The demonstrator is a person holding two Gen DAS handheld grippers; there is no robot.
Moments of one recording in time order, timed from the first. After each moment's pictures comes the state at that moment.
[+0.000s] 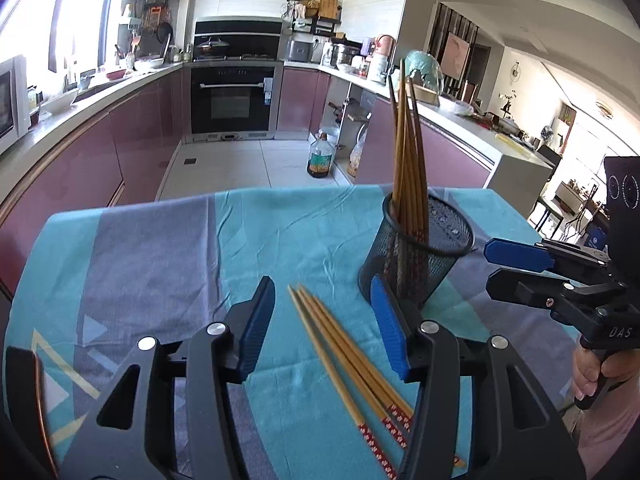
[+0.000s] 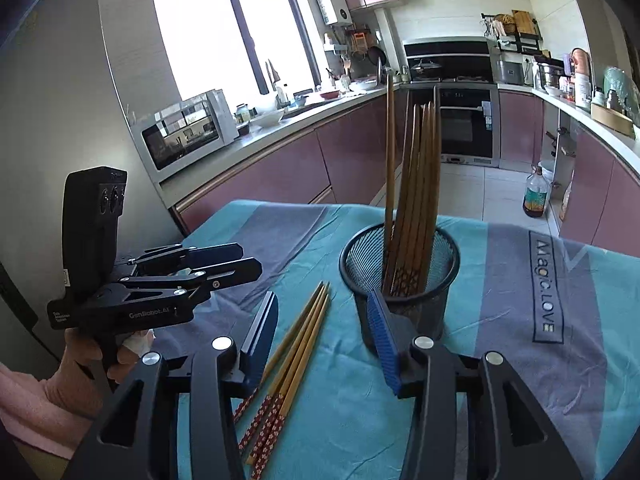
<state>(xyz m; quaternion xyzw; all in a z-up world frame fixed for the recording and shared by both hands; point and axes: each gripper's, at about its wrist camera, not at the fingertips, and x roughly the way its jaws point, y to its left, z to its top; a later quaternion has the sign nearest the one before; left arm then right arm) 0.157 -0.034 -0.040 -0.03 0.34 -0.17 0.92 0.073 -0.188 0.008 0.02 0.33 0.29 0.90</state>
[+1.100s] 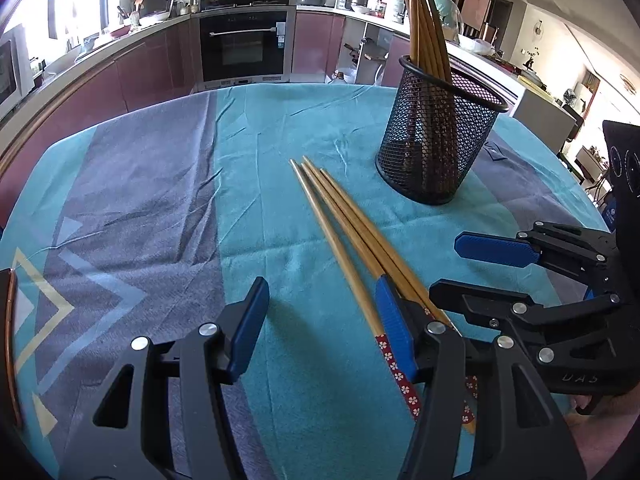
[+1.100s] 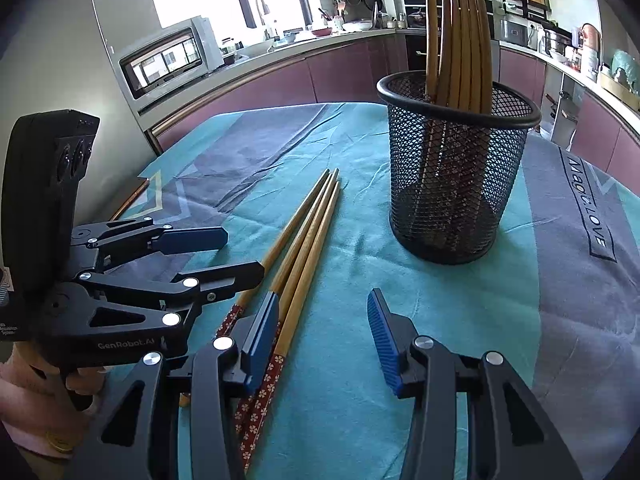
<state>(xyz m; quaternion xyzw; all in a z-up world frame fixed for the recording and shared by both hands) 0.131 -0.059 -0.114 0.00 0.43 -0.14 0.89 0.066 -0.145 -0.076 -0.03 0.42 0.26 0.87</state>
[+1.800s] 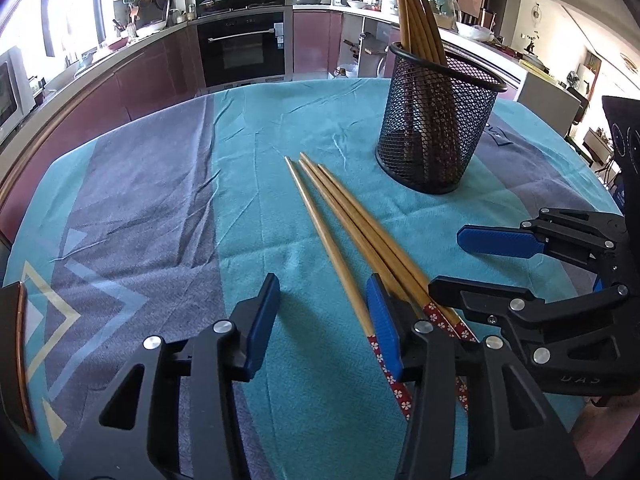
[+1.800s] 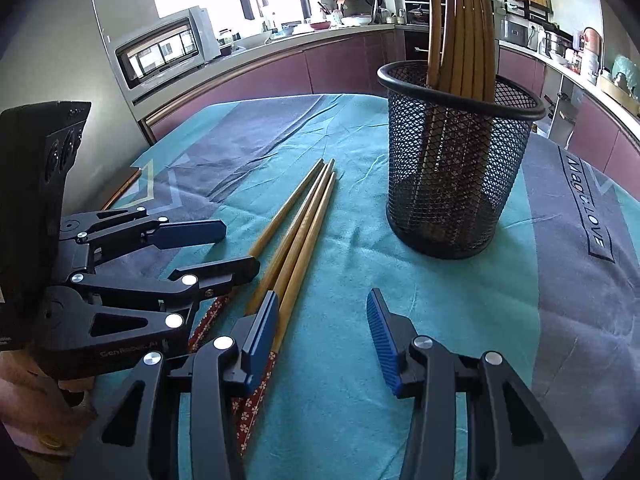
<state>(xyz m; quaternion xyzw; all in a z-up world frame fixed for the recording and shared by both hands) 0.127 -0.068 -0.120 0.03 0.43 -0.13 0.89 0.068 -0.143 -0.081 -0.04 0.42 0.25 0.87</state>
